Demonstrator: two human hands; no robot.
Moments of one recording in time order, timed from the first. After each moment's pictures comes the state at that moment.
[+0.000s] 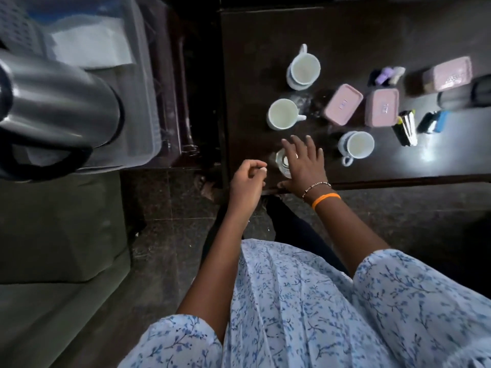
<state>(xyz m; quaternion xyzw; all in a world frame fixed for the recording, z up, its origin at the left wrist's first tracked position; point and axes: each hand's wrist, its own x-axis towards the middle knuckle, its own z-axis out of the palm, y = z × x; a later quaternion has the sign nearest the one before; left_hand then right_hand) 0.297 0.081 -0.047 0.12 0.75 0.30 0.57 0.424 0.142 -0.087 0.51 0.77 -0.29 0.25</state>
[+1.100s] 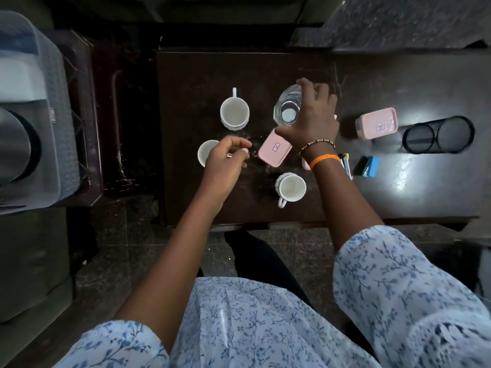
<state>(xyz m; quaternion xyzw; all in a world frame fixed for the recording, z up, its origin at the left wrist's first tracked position) 0.380 0.231 -0.040 0.20 0.74 0.35 0.54 0.508 0.345 -0.068 0.66 0.71 -0.23 0.01</state>
